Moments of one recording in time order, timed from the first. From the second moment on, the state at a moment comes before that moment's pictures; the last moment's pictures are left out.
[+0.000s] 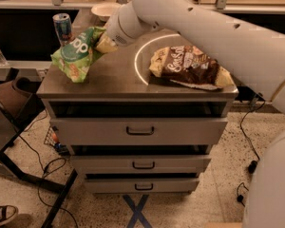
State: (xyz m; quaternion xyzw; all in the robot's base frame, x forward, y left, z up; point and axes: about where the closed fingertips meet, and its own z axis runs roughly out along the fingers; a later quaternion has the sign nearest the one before) arm 0.716 0.107 0.920 -0.60 0.65 0.06 0.46
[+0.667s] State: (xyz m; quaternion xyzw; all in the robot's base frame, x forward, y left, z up) arm 0.715 0.111 0.919 -0.61 0.65 0.06 0.46
